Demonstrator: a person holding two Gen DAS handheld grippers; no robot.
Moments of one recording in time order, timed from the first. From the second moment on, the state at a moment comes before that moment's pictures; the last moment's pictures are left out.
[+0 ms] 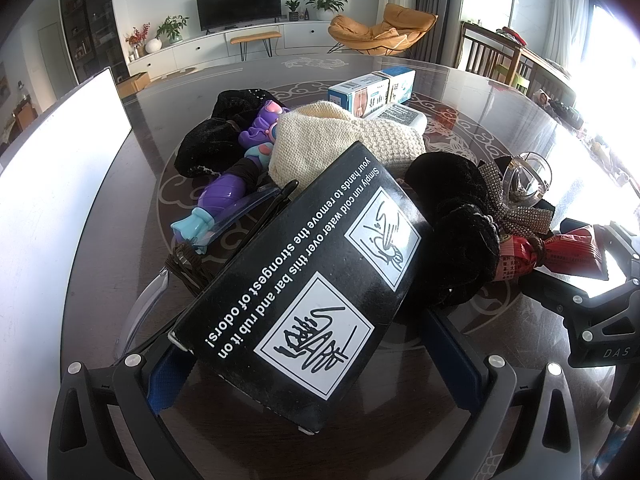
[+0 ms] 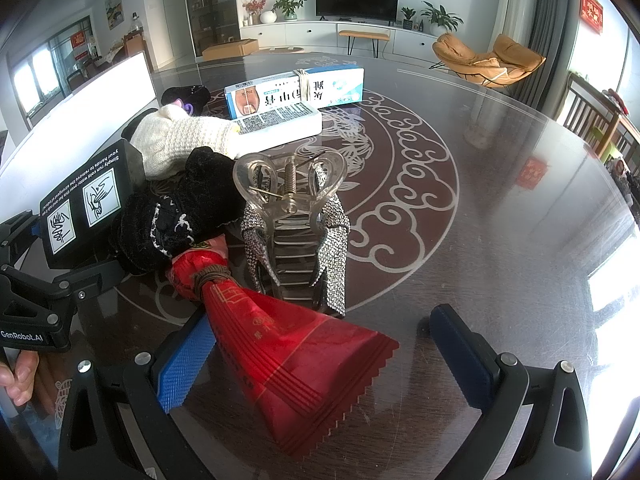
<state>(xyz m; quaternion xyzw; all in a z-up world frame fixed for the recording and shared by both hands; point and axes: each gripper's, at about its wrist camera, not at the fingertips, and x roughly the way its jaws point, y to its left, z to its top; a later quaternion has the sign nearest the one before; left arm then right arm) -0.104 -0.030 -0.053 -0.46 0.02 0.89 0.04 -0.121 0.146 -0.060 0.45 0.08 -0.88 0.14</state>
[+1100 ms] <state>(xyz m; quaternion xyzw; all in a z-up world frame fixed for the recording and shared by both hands) -0.075 -0.002 -0.028 -0.48 0.10 0.85 0.21 -0.121 0.146 -0.061 0.45 0.08 -0.88 0.14</state>
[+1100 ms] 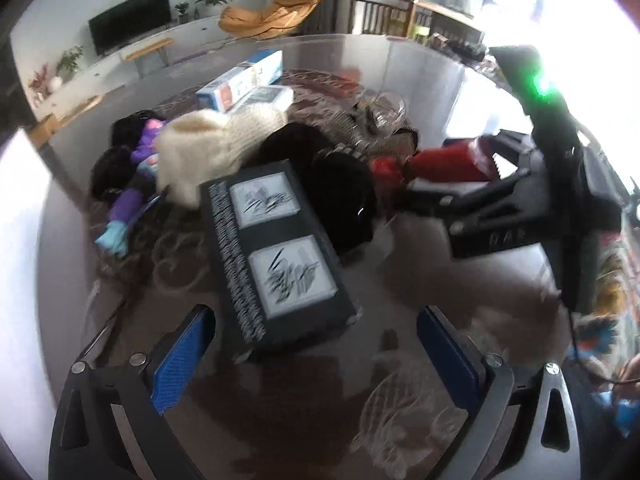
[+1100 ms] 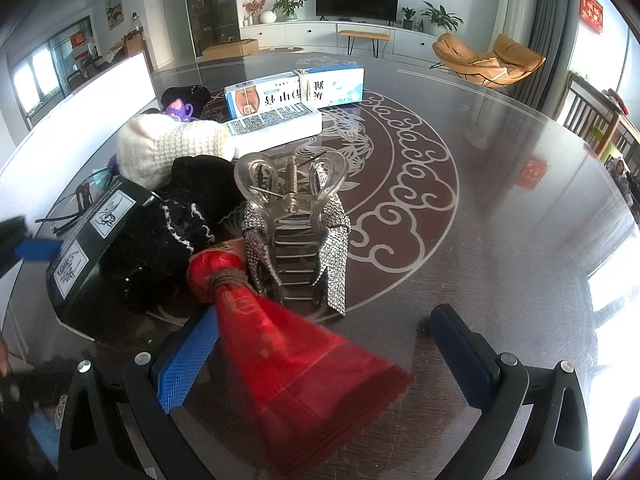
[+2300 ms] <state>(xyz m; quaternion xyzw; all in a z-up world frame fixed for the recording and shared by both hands) -0.129 0.011 -0.041 -0.49 0.07 0.86 0.13 -0.123 0.146 -0.062 0.45 0.08 -0.88 0.14</state>
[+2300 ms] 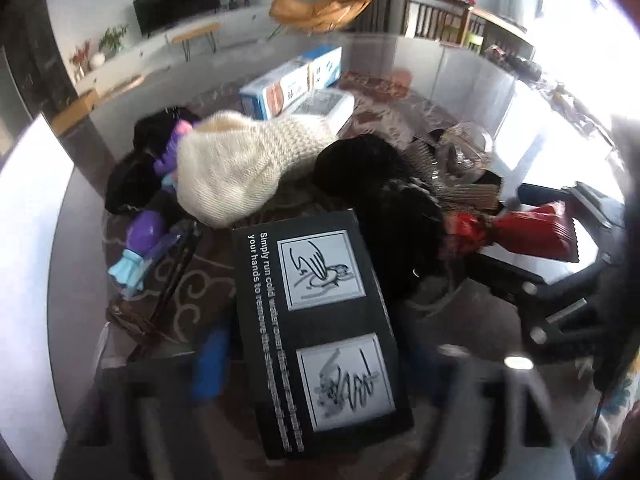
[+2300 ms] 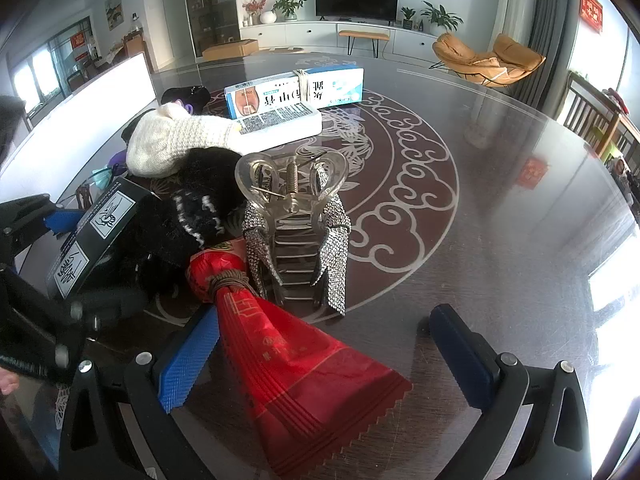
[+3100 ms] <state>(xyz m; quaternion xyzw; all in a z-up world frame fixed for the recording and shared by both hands) -0.016 -0.028 -0.049 -0.47 0.03 0.88 0.08 -0.125 0.145 -0.061 0.47 0.10 -0.86 0.16</state>
